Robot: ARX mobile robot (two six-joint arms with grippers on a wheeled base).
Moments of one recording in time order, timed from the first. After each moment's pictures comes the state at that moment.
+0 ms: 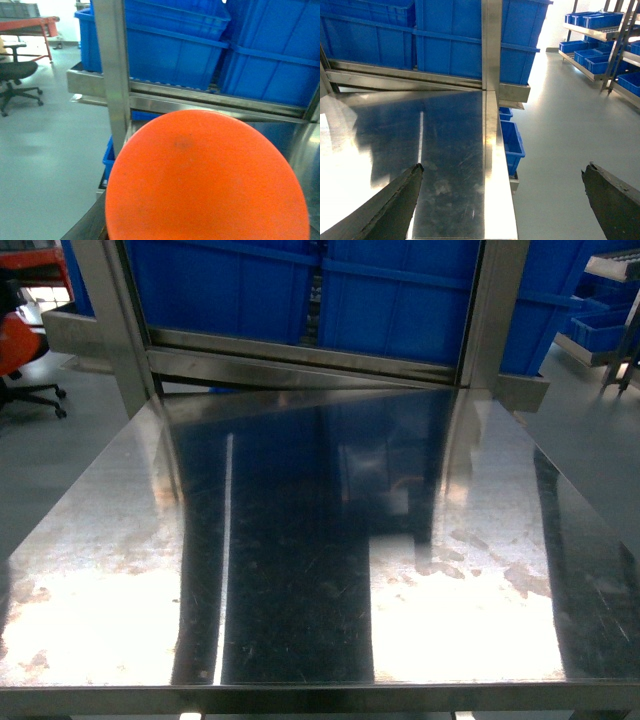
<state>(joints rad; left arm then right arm) -0.14 1.32 0.48 0.84 -0.15 -0.02 0.00 0.00 0.01 -0.01 0.00 0.00</state>
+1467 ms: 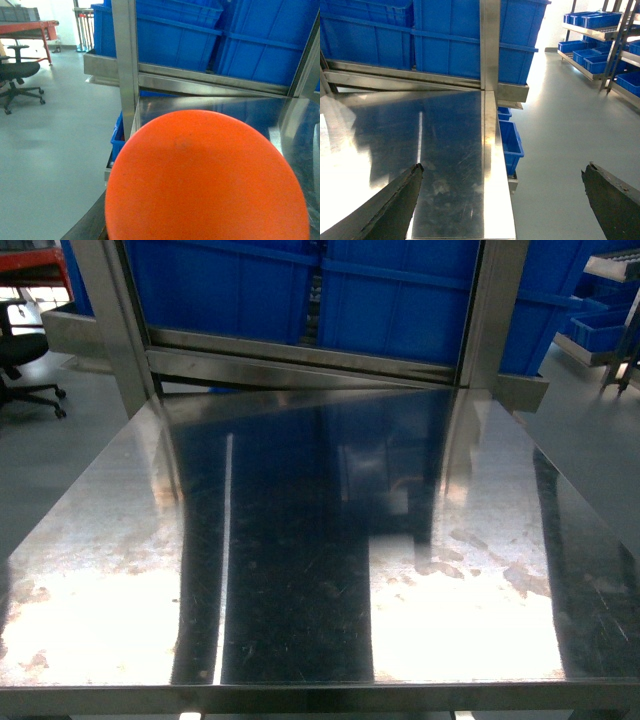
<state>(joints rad) 0.00 0.44 0.01 0.43 0.00 -0.01 0.00 0.00 0.01 -0.01 0.00 0.00</state>
